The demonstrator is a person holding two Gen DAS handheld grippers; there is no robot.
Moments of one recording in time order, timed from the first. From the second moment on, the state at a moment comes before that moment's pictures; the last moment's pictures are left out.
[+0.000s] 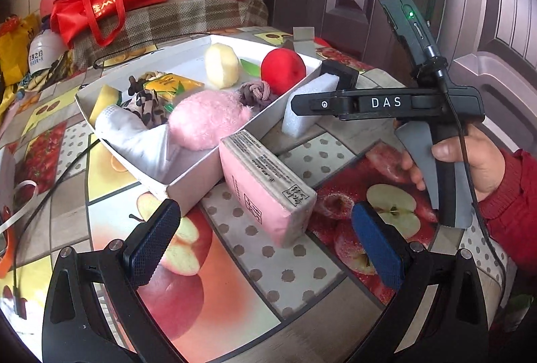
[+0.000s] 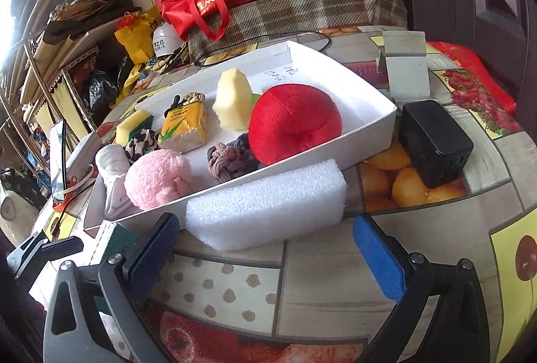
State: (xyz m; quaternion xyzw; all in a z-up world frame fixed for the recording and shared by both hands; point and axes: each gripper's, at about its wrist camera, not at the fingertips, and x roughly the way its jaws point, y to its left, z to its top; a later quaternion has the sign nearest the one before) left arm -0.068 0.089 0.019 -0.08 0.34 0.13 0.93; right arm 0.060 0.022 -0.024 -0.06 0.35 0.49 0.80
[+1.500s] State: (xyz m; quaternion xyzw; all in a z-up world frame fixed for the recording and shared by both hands) left arm -0.104 0.111 0.050 -0.03 0.17 0.25 0.95; right arm -0.030 -0.031 0.011 -0.09 0.11 0.44 0.89
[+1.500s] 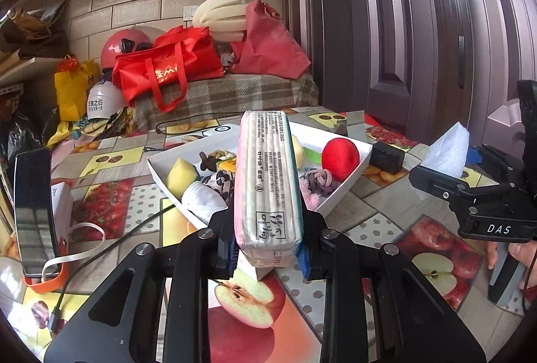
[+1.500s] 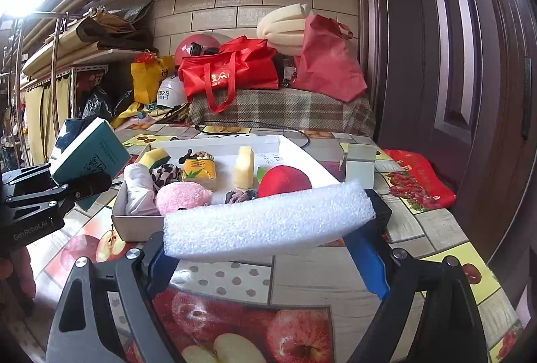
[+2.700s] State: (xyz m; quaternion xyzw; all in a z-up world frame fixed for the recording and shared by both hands) left arm -0.036 0.197 0.048 -0.03 0.20 0.32 0.92; right arm 0.007 0.069 0.013 -0.08 0.15 0.43 0.88
